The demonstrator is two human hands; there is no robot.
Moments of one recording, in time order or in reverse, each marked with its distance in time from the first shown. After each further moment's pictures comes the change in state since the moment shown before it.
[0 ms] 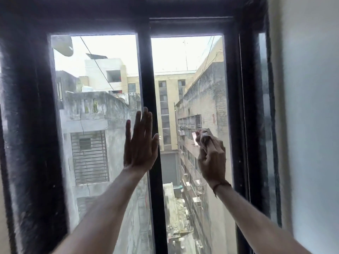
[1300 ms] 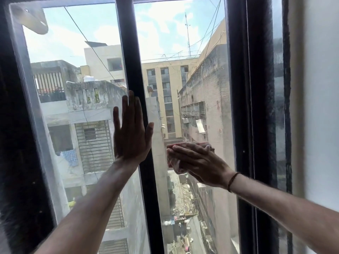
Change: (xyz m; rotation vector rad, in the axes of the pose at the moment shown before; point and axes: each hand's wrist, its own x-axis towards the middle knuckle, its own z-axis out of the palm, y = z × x) left_hand 0.012 0.005 0.040 0.210 0.124 -0.005; right_hand -0.009 0.079 0.022 -0.427 -0.425 -1.120
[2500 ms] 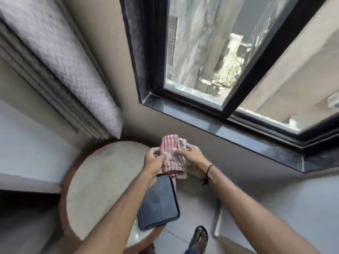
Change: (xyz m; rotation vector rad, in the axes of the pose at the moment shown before) left_hand -0.607 -0.007 -0.303 -0.643 -0.950 -2.150; right_hand -0.103 -0.579 -0.083 2.063 -1.314 1.568
